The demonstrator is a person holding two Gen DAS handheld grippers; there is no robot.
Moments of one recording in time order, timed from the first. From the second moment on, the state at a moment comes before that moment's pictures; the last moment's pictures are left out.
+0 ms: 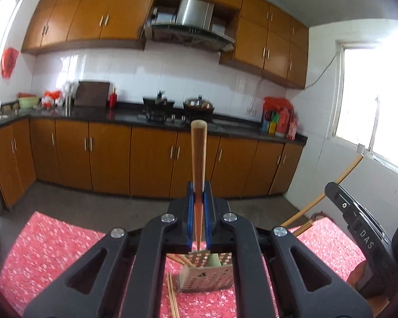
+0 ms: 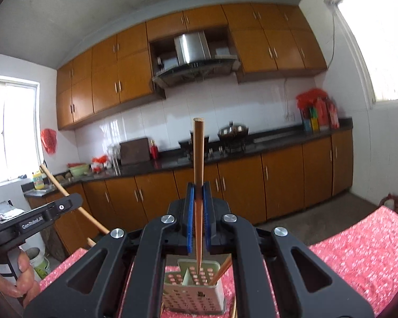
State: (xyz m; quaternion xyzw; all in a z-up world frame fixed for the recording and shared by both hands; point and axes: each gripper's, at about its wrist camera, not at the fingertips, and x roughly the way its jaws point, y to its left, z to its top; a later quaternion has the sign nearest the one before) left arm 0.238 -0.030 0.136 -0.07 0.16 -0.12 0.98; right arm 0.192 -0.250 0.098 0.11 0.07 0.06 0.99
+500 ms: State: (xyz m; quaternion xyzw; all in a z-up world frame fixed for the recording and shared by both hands) left arm 0.256 -0.021 0.105 -0.07 0.21 -0.11 0.97; right arm 0.204 -0.247 0.082 0.11 0.12 0.07 0.98
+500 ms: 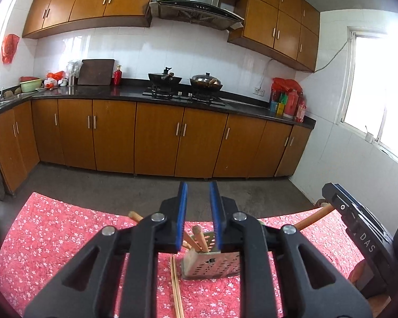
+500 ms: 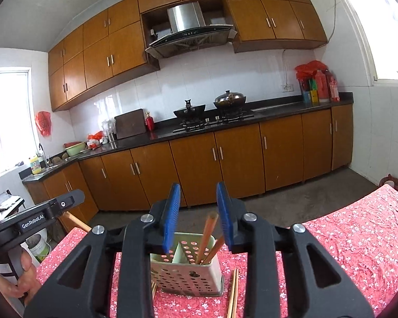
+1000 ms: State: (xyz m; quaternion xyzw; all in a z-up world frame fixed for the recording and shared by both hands) left arm 0.173 0.031 0.046 -0.05 0.26 -0.06 0.96; right arm 0.163 -0.309 -0.002 0.14 0.27 -0.01 0.95
